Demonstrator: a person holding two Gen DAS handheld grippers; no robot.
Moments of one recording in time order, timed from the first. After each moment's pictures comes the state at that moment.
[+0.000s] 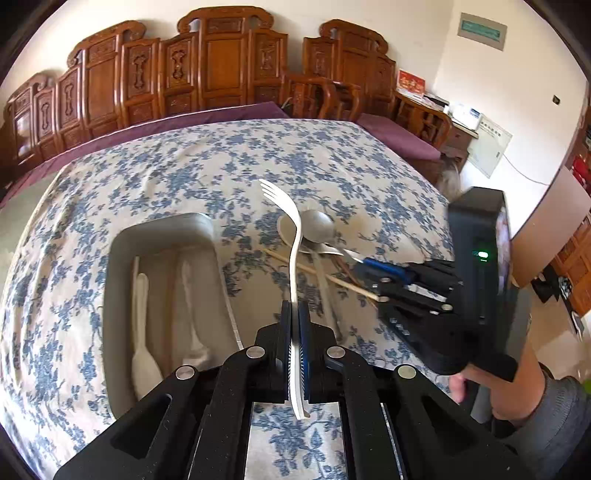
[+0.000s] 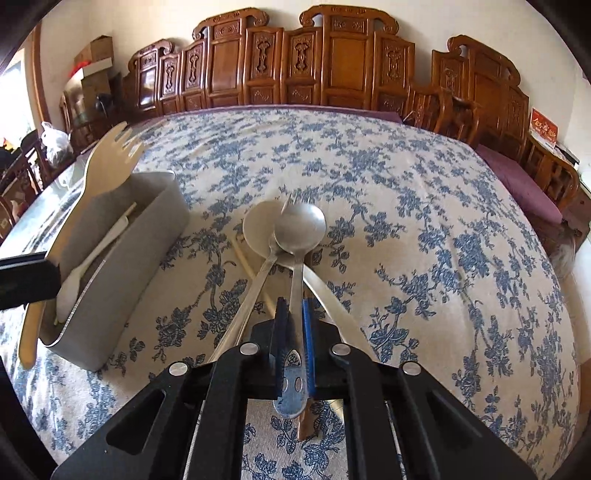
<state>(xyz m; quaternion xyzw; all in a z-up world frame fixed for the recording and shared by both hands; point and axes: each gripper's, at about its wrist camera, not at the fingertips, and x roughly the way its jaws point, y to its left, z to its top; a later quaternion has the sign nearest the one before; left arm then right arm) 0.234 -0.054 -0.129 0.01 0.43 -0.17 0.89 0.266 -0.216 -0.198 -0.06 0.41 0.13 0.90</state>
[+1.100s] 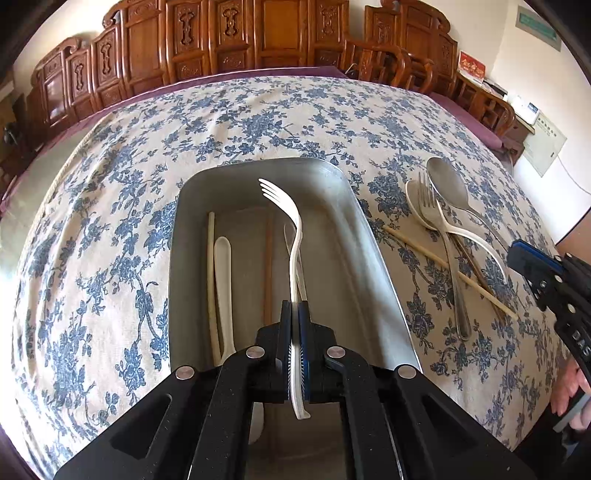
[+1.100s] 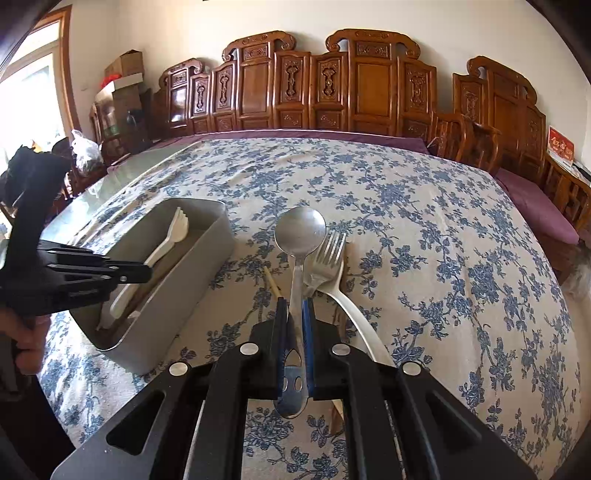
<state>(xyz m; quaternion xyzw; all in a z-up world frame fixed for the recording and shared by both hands) 0.283 0.011 -0.184 0.01 0.49 -0.08 0.87 0.245 -0.204 -0.168 -0.05 0.37 0.19 0.91</state>
